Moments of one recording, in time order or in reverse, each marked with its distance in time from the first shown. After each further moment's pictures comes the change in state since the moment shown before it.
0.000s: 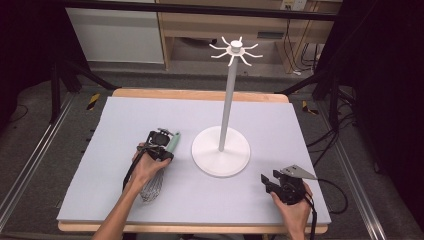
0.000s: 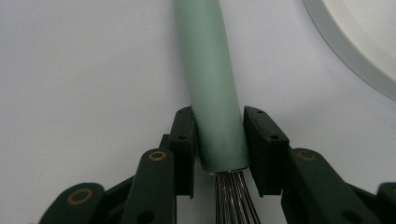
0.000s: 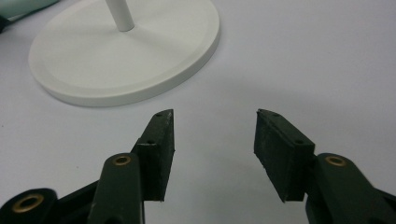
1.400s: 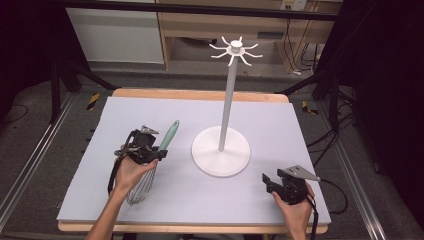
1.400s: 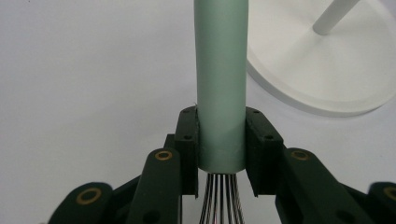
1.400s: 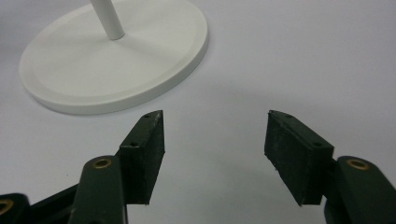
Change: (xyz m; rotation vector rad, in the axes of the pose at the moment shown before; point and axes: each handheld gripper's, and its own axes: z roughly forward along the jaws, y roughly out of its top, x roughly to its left) left arm 0.004 -0.025 -0.076 -0.236 -0.107 0.005; right arm -0.005 -0.001 -0.002 -0.031 -0.024 0.014
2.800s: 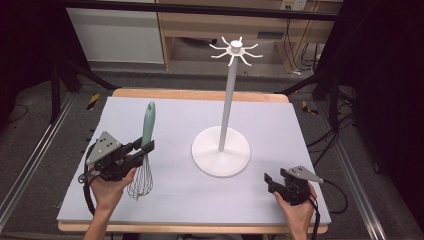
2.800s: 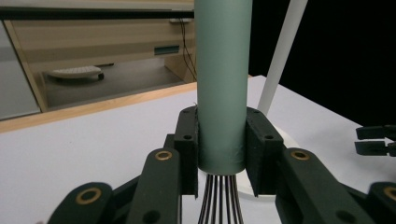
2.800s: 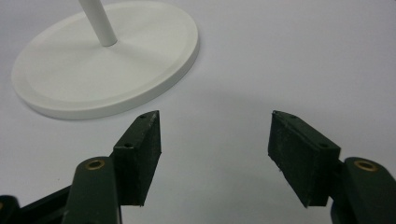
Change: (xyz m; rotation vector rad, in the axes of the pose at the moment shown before) left arm -0.018 -0.035 -0.099 -0.619 -0.080 0.055; right arm -0.004 -0.001 -0.003 -0.026 -0.024 0.008
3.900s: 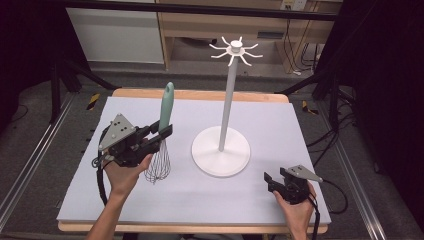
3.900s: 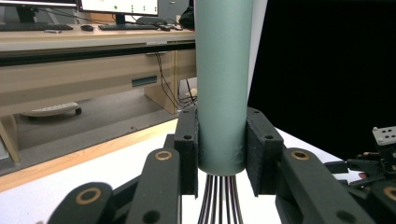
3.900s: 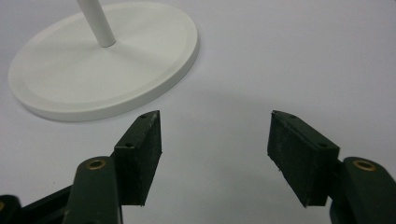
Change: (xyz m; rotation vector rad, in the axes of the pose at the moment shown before) left arm -0.029 0.051 0.024 -0.080 -0.091 0.066; right arm -0.001 0.001 0.003 -0.002 0.006 0.001
